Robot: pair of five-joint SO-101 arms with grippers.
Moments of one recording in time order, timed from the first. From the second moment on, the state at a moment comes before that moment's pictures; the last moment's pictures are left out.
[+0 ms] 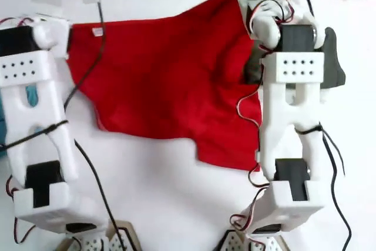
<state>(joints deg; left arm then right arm) -19.4 2.6 -27.5 81.3 -18.2 -5.6 6.8 -34.6 63.5 21.2</state>
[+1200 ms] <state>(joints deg) -21.5 -44.7 -36.4 101.4 -17.6 -6.3 -41.7 -46.6 90.7 17.7</state>
